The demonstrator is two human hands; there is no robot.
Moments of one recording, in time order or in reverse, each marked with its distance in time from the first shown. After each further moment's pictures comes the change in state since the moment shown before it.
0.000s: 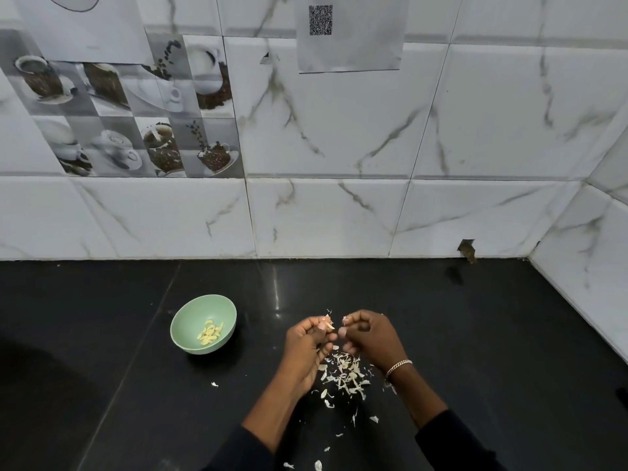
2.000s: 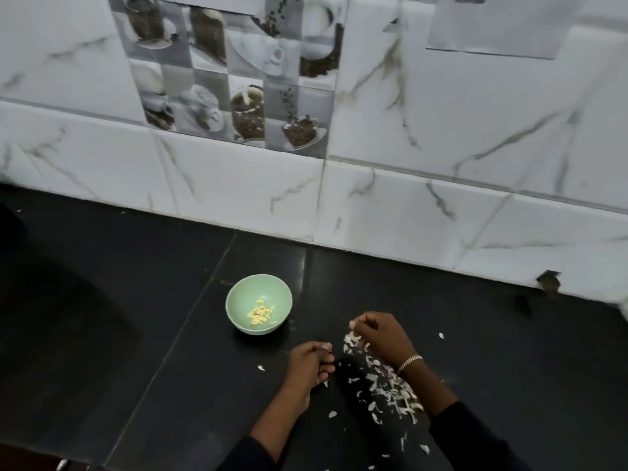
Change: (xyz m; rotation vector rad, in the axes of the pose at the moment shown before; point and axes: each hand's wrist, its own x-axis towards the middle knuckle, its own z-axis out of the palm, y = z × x) left_hand 0.031 -0.018 -0.120 0.100 0.248 -0.179; right_hand 0.068 0.009 0.090 -0.422 -0.208 -0.044
